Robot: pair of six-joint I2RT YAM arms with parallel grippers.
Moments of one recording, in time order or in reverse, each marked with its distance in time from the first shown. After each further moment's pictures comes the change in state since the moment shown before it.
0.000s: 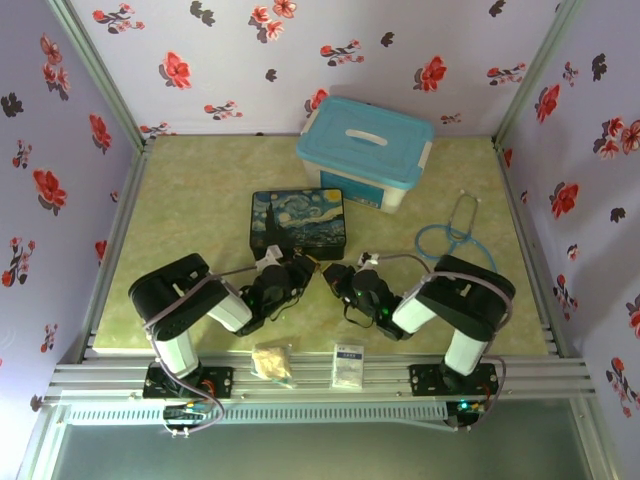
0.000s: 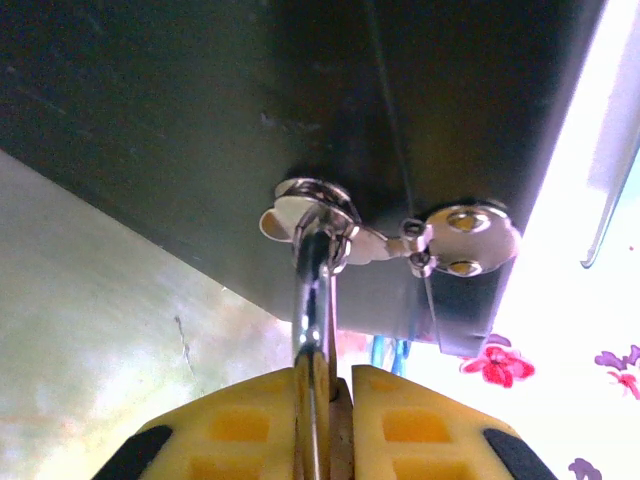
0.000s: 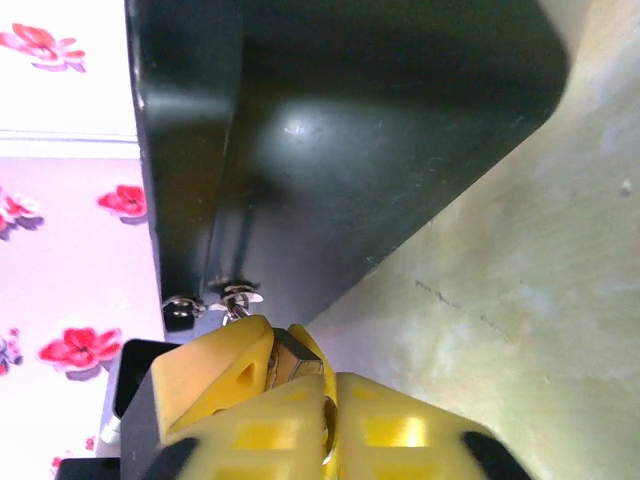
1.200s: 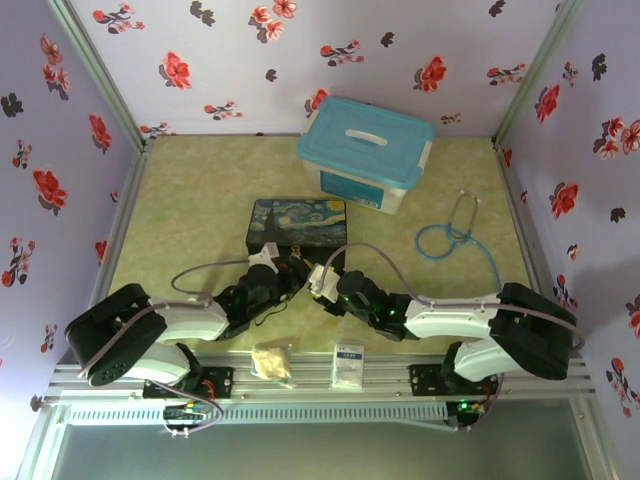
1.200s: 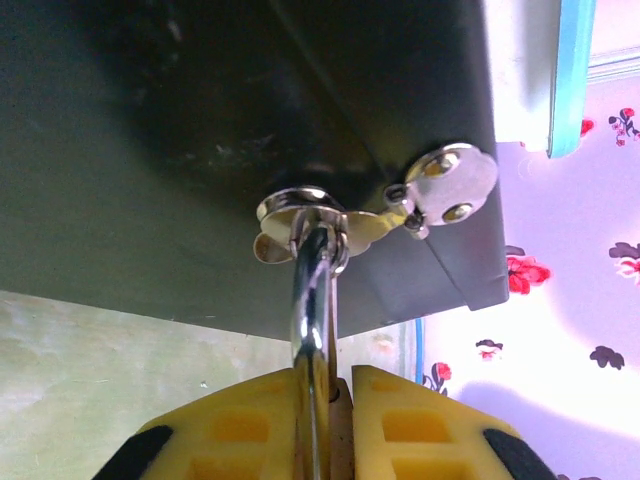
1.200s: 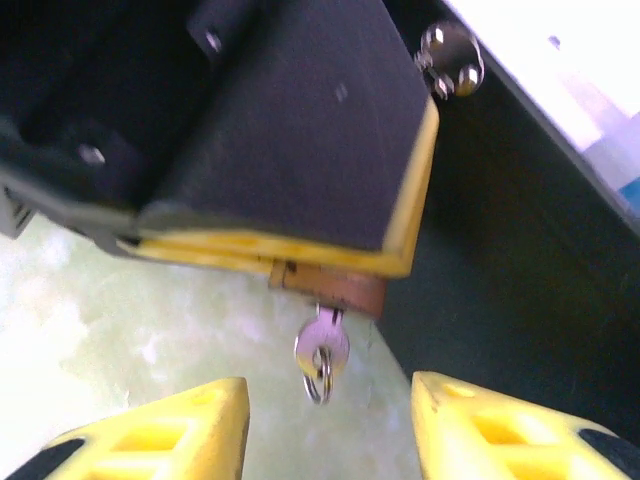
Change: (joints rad) left arm -0.005 -0.383 -0.040 -0.361 0.087 0.200; right arm 0.171 -0.345 0.146 -0.670 0.155 -1.760
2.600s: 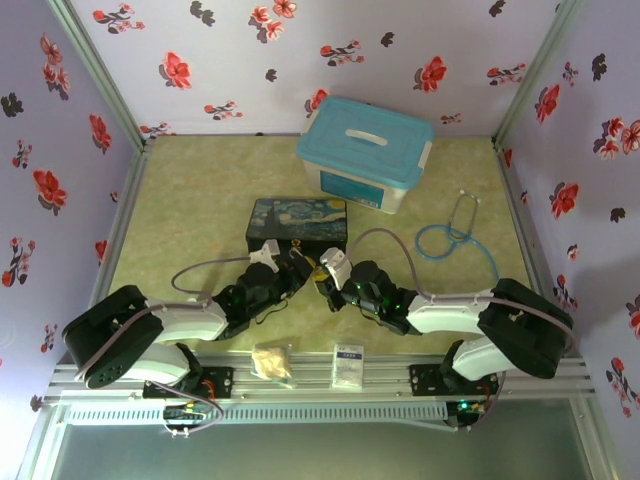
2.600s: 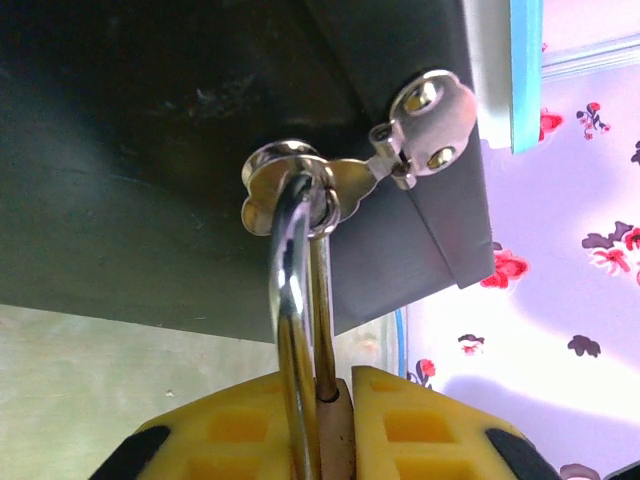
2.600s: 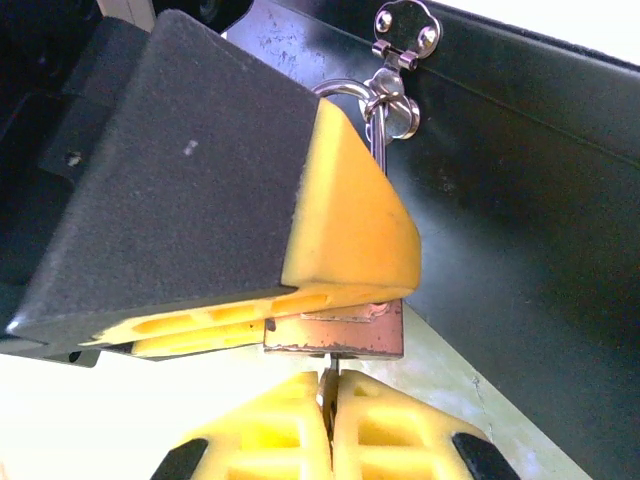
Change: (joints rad) left arm -0.001 -0.013 0.005 0.024 0.002 0.025; right arm -0.144 0.024 -0.063 0.204 -0.323 0.414
